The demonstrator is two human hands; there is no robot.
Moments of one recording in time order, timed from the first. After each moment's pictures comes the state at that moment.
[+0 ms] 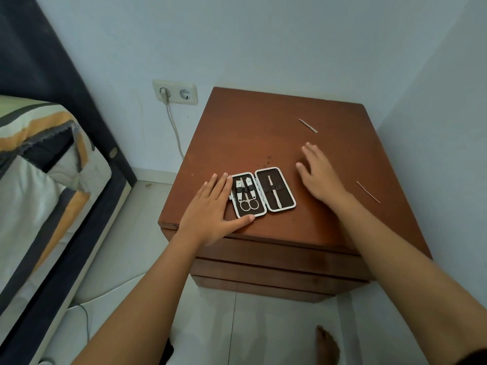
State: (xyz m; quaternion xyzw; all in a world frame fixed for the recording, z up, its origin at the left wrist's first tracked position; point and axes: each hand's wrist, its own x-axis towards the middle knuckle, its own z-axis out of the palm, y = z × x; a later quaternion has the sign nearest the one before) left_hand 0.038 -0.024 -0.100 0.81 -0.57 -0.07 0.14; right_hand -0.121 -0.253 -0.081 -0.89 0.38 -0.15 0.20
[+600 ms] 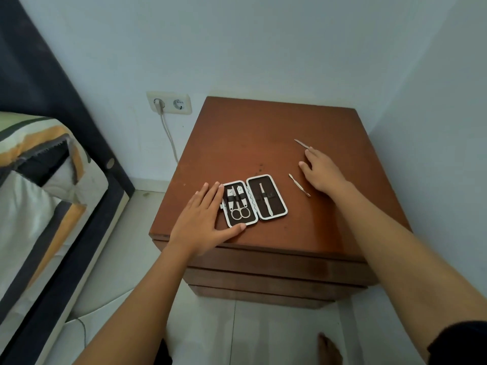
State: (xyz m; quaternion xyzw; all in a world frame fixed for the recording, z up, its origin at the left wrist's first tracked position) left_hand 0.036 -0.024 -0.099 0.81 -0.57 -0.05 0.14; right_hand -0.124 -0.294 -0.071 -0.89 0.43 -0.06 0.16
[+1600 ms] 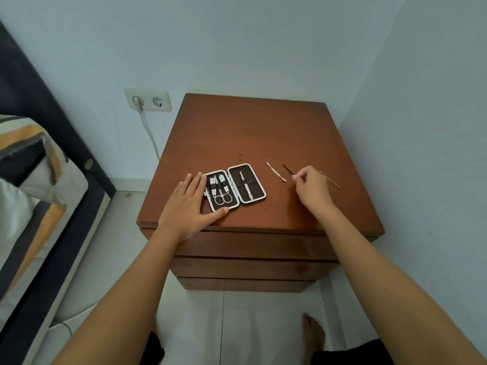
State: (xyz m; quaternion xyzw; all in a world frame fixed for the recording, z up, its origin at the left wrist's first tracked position) left_hand 0.036 -0.026 -0.101 0.82 -0.56 -0.05 0.12; right_hand -0.175 -0.205 -0.060 -0.75 0.55 -0.22 0.30
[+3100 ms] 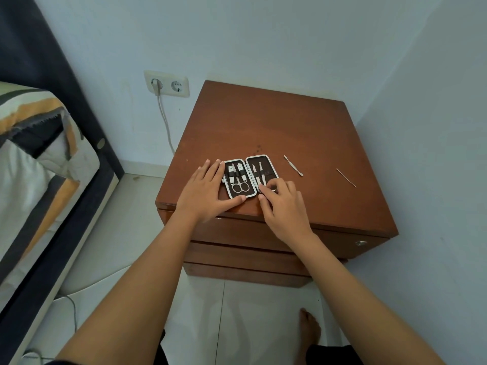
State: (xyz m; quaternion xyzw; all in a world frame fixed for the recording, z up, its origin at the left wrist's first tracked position) left_hand 0.035 -0.026 -0.101 0.82 -0.56 -0.06 0.13; right_hand -0.147 -0.109 -0.085 -0.92 0.32 -0.22 0.06
